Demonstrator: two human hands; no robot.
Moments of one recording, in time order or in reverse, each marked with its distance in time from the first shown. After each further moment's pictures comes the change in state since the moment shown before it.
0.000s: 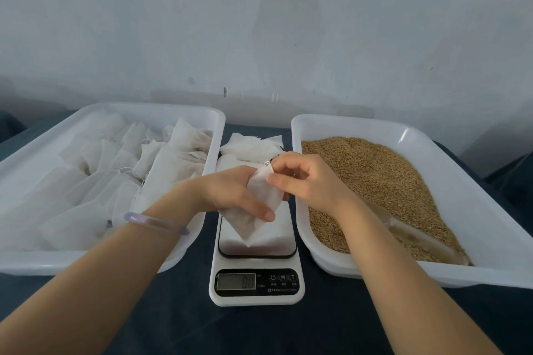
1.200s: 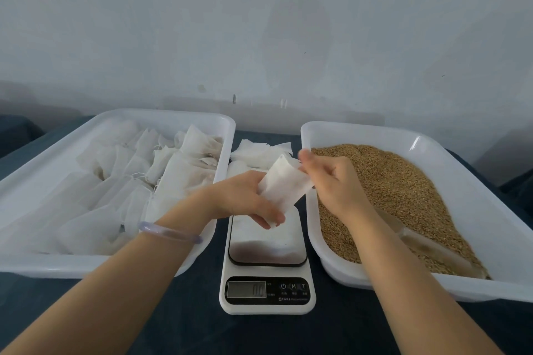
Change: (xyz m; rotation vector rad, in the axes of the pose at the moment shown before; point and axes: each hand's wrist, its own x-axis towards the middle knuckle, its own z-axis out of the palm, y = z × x) left_hand 0.001 -0.004 0.000 -0.021 0.094 -0.029; right_hand 0.000 0.001 -0.002 -0.099 0.315 -0.064
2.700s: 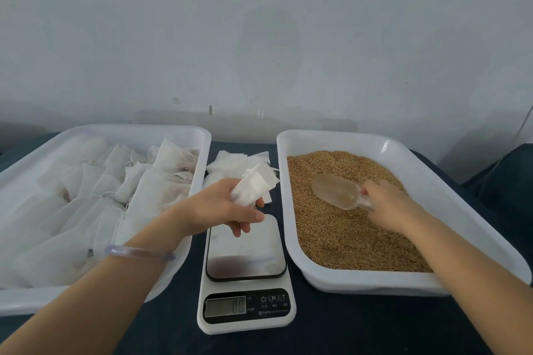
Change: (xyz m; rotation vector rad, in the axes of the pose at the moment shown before) left_hand -0.001 0.002 0.001 -0.004 0.124 0.018; right_hand -0.018 0.068 -0.118 -1.102 -0.285 0.489
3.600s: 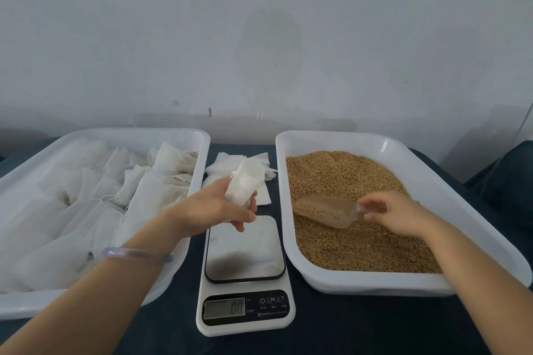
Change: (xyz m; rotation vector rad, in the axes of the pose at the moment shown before) left_hand 0.002 -0.005 -0.003 -0.077 -0.007 0.043; right_hand -0.003 0.029 0.007 0.365 -0.120 -0.036
